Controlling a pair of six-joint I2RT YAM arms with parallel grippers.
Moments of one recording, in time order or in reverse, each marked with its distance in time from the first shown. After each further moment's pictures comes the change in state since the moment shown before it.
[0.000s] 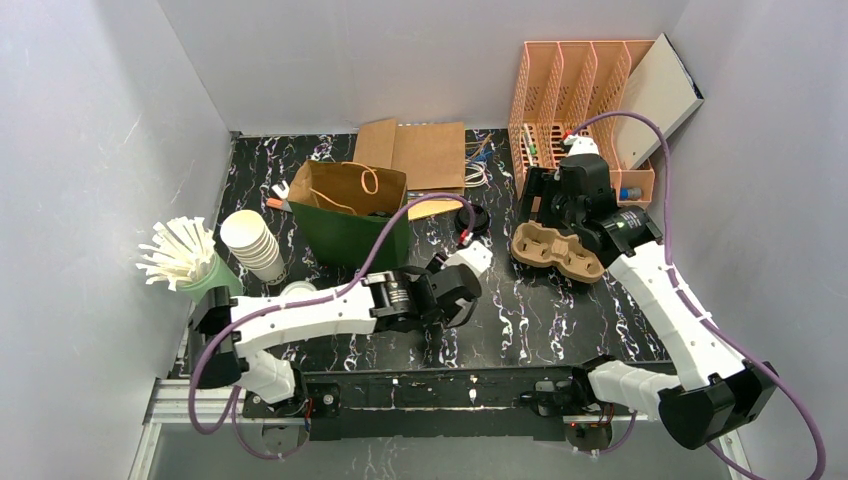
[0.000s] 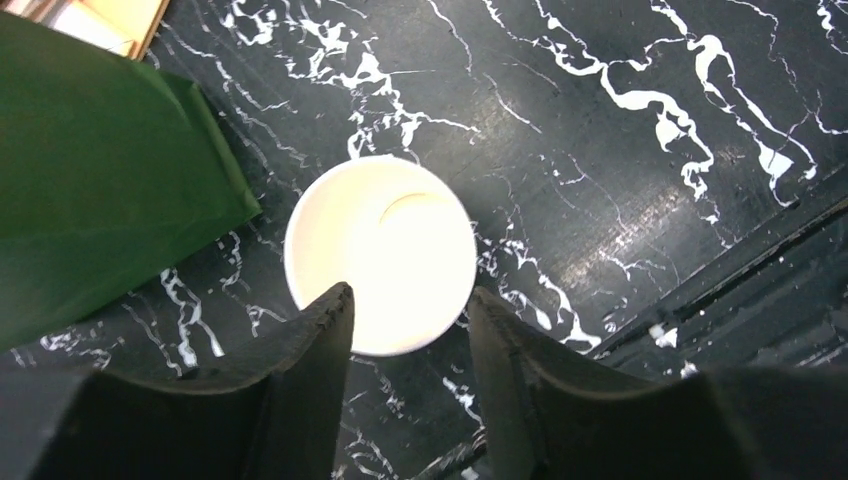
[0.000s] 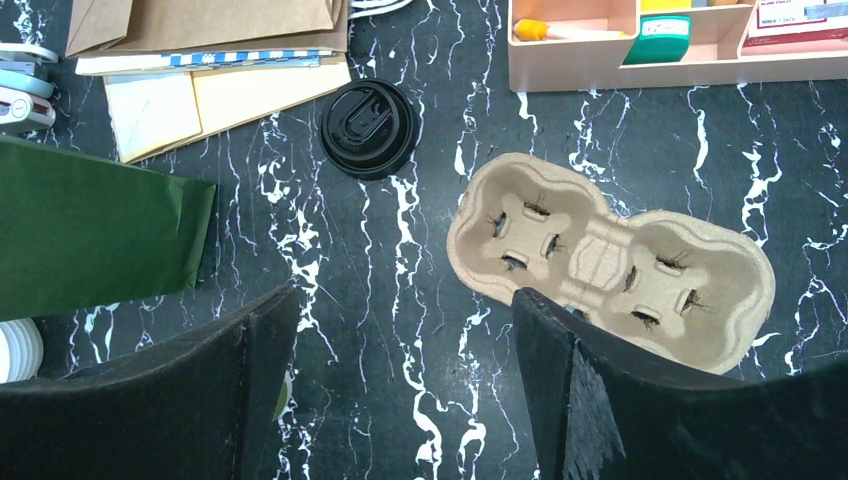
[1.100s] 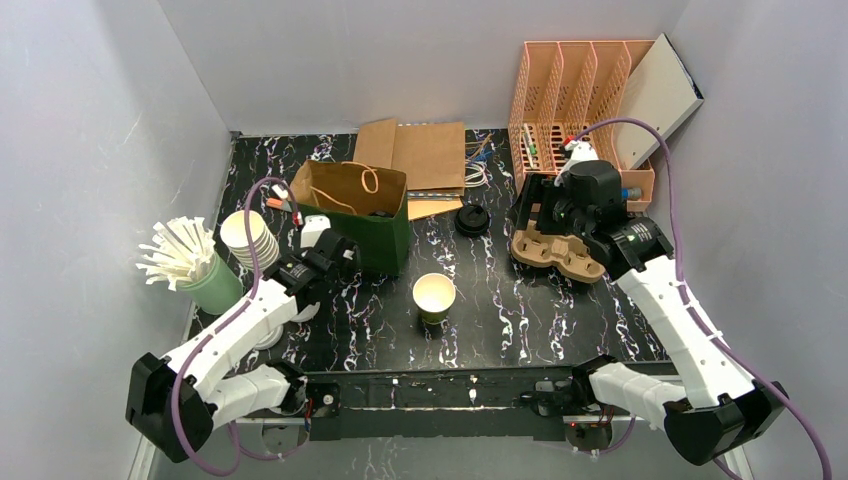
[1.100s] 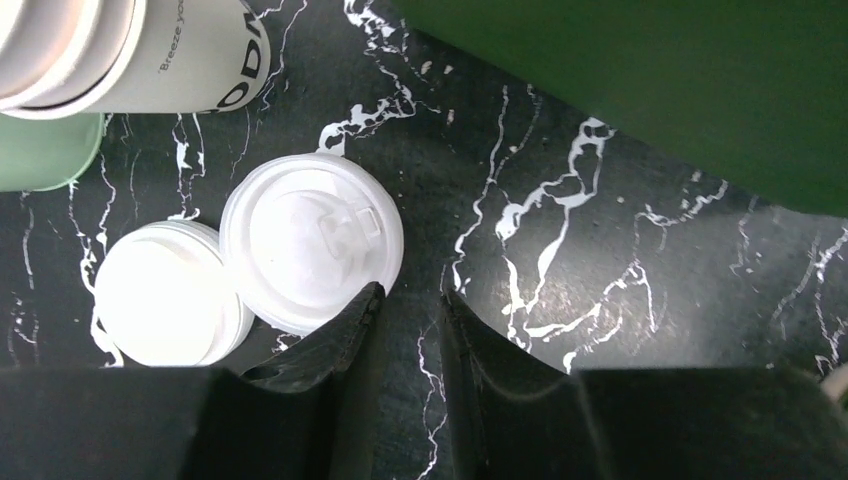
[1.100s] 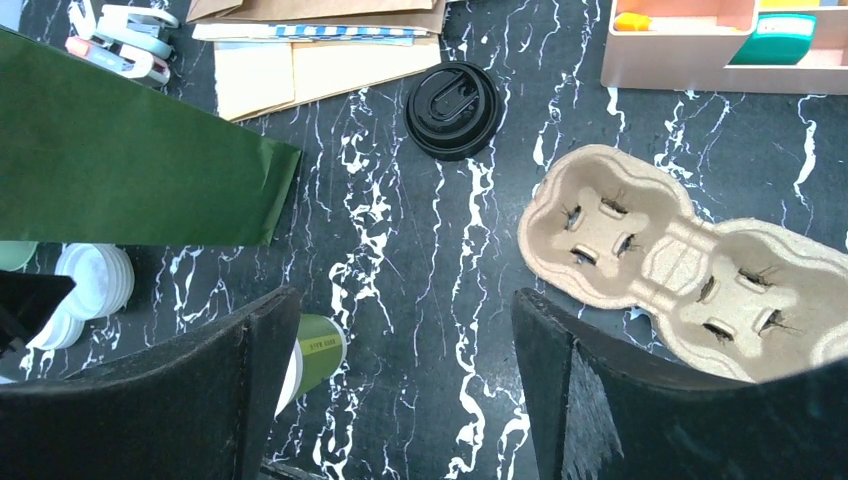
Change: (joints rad) left arm 0.688 -0.414 -0.405 -0.188 -0.048 -0.311; right arm 0.000 -0.075 -0.034 0.023 -0.162 0.008
